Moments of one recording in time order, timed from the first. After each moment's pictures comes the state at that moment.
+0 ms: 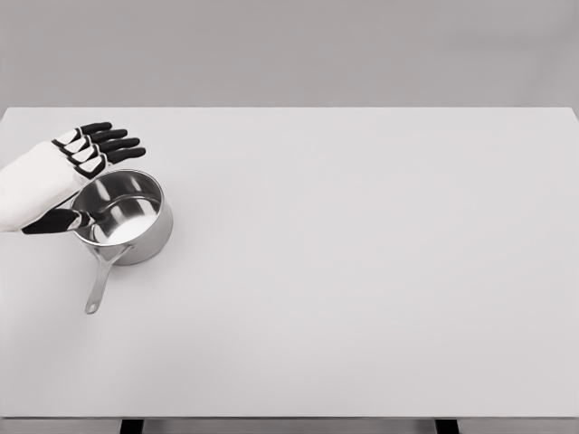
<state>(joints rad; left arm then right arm) -0.02 0.89 -0.05 -1.80 -0.42 -0.61 -0.09 0.06 0.00 -0.08 0.05 -0.27 -0.07 0.21</state>
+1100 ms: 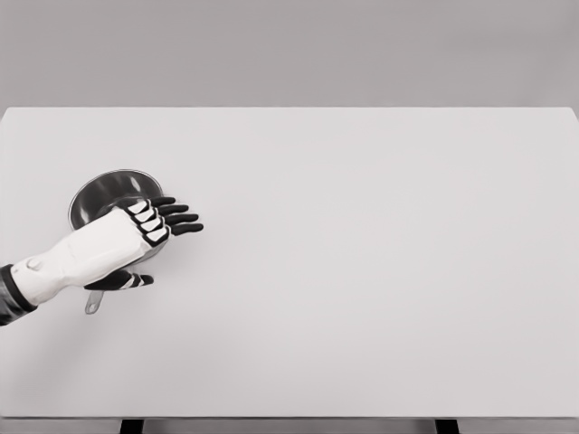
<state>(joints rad) 0.01 0.85 -0.25 -1.80 -0.51 -0.61 -0.09 0.06 0.00 -0.08 0.05 -0.27 -0.07 0.21</state>
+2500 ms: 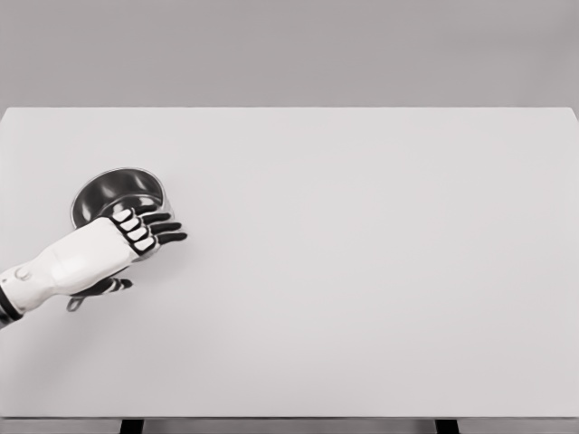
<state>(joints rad) 0.08 0.84 -0.15 -1.80 -0.65 -0.61 -0.09 0.06 0.00 -0.08 0.05 -0.27 -0.07 0.21</state>
